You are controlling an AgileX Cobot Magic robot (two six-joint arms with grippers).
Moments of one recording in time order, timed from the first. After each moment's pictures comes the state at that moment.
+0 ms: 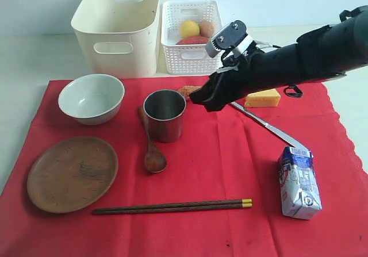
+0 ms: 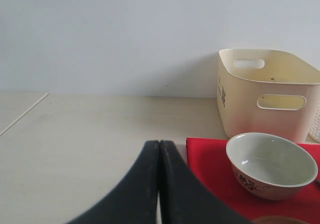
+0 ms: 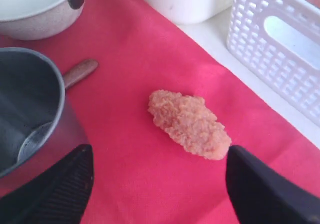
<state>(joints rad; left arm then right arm) 0.04 0.01 0.00 0.04 0.15 -0.03 0.45 2.00 -1.04 1.70 0.51 -2.10</state>
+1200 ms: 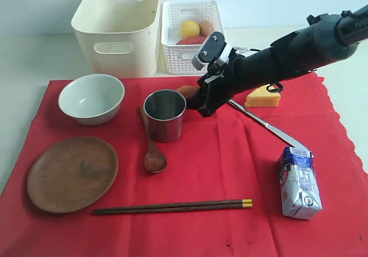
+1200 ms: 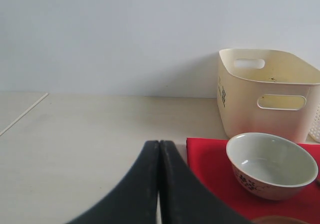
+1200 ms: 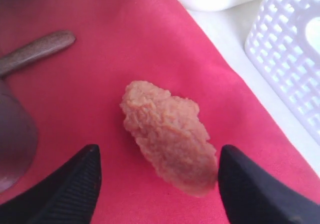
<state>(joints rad) 0.04 0.01 0.00 0.04 0.15 -0.03 0.45 2.21 -1.25 1.51 0.54 -2.10</state>
